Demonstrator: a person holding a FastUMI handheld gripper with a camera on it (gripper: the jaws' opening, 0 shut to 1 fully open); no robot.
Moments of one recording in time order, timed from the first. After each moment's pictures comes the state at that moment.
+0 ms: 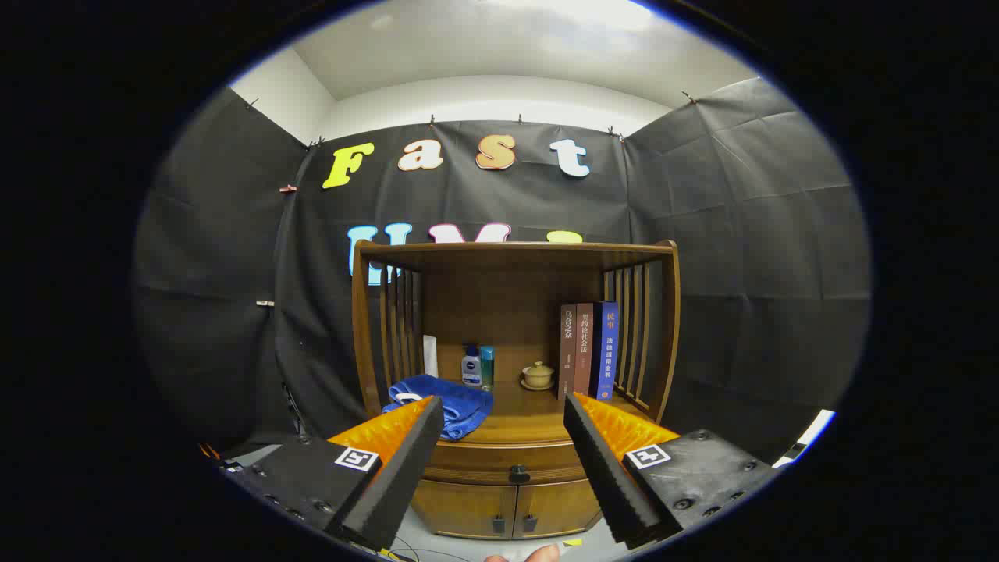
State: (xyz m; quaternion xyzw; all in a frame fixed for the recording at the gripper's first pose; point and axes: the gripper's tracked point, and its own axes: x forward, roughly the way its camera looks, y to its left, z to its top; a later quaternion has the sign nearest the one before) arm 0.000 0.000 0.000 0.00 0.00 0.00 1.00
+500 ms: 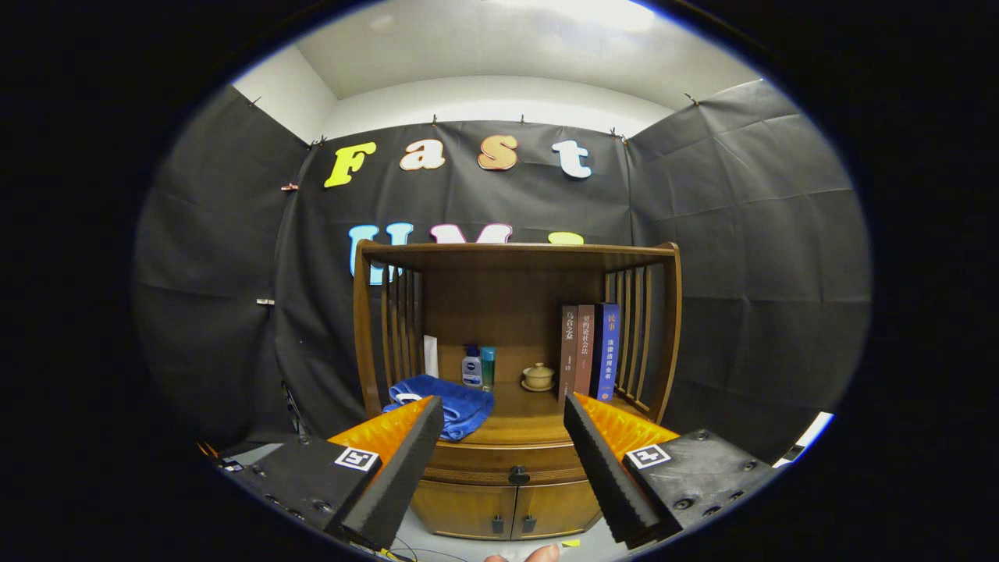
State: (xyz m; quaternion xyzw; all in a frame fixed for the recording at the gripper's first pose) arm 0.000 0.002 0.000 -0.01 0.00 0.00 1.00
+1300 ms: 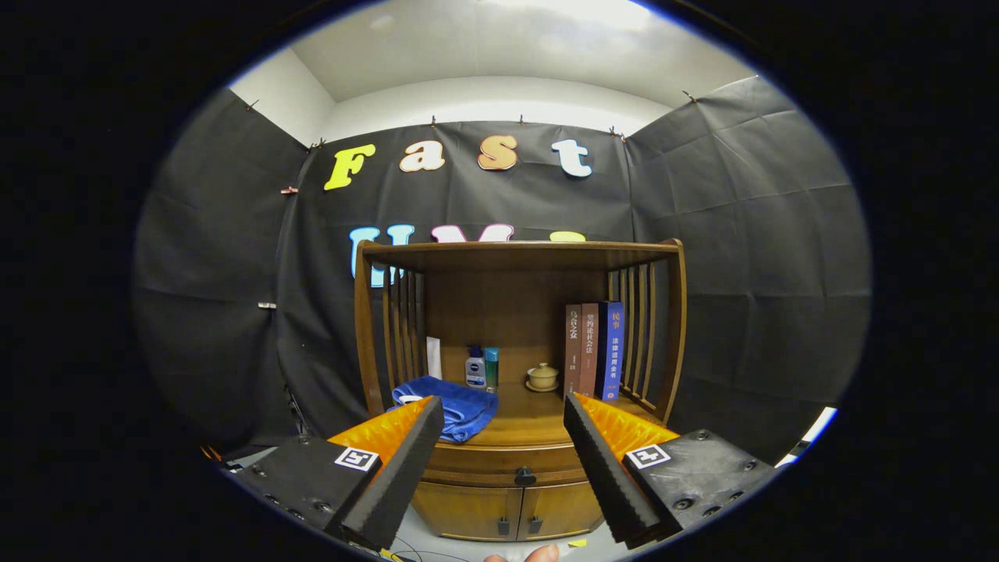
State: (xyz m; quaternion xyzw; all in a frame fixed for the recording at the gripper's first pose) arm 0.003 0.004 -0.001 0.00 -0.01 0.01 1.00
